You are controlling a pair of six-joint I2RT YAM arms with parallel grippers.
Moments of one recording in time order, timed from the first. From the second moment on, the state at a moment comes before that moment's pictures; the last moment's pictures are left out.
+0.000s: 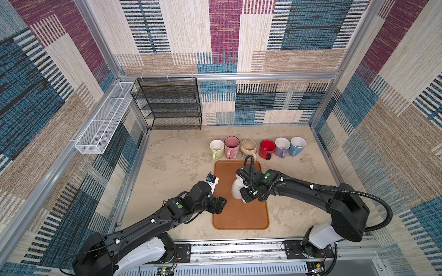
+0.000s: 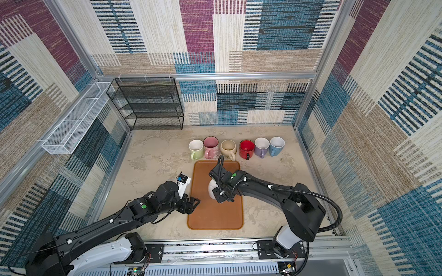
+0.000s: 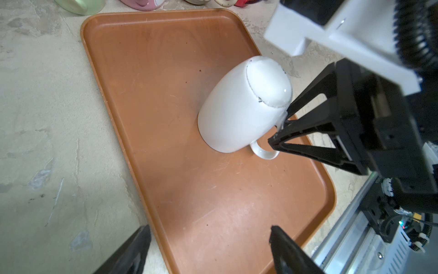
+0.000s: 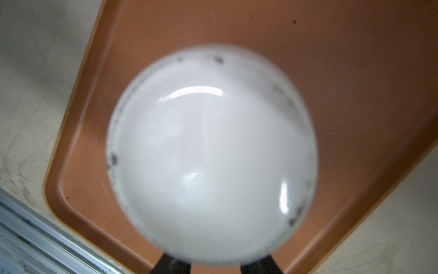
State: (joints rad) left arm -0.83 1.00 0.55 -0.32 0.03 -0.44; right arm 0.85 1.55 1.05 -0.73 -0.01 0.35
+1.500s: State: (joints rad) left arm -0.83 0.97 0.50 -0.28 0.03 -0.45; right arm 0.86 1.54 1.11 -0.80 0.10 0.36
